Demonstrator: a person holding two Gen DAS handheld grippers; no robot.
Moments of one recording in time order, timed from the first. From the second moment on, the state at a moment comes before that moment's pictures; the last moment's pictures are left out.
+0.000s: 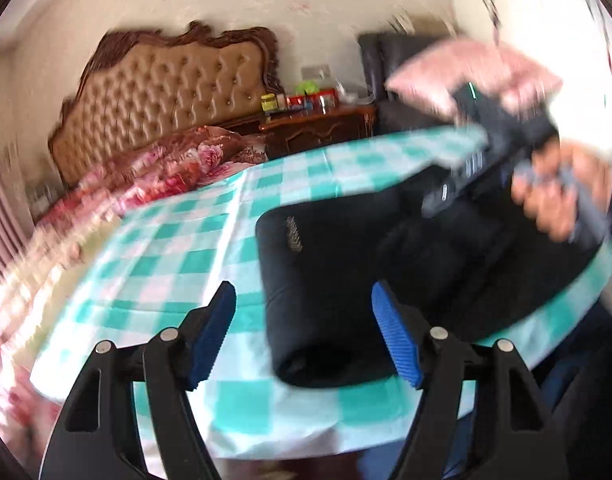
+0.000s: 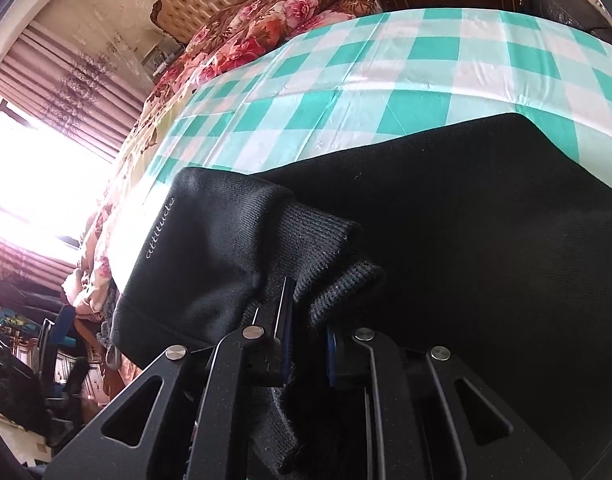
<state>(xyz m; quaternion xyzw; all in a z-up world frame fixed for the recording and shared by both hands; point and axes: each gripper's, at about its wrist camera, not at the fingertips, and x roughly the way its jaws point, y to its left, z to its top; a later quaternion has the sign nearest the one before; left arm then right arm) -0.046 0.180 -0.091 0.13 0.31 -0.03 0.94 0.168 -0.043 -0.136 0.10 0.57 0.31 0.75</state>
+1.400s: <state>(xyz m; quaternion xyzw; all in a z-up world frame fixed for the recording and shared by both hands) 0.173 0.214 -0.141 -0.11 0.48 -0.04 0.87 0.144 -0.070 -0.122 0.02 0.55 0.24 0.80</state>
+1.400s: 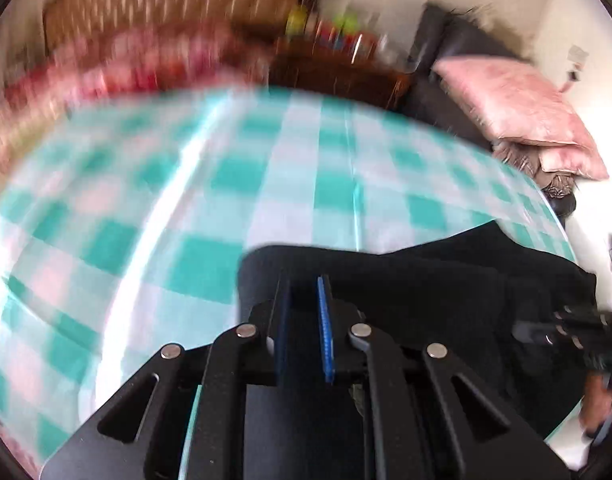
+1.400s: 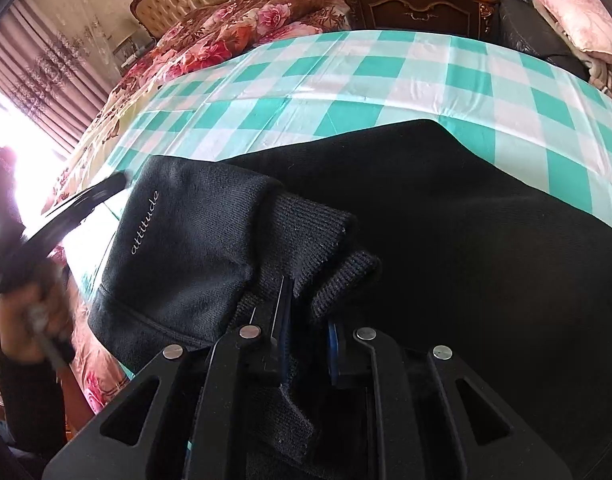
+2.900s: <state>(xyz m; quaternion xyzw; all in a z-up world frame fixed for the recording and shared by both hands) 0.097 0.195 -0.160 -0.06 0.48 0.05 0.87 0.101 0.035 -0.110 -0.21 0.42 0.17 0.86</state>
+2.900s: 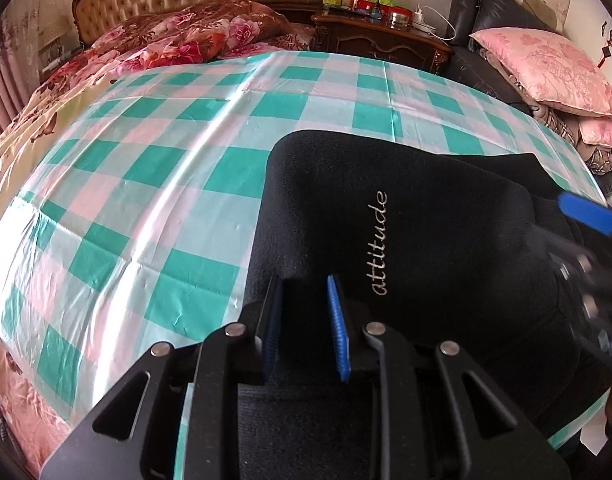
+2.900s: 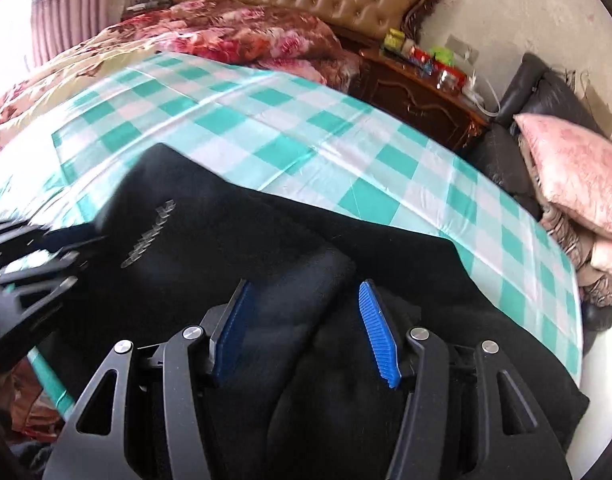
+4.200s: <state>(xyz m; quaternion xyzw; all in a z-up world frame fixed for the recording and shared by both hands) 0.068 0.179 -0.156 -0.04 0.49 0.04 0.87 0.133 -0.003 -0.140 -0.19 0.45 0.09 0.87</state>
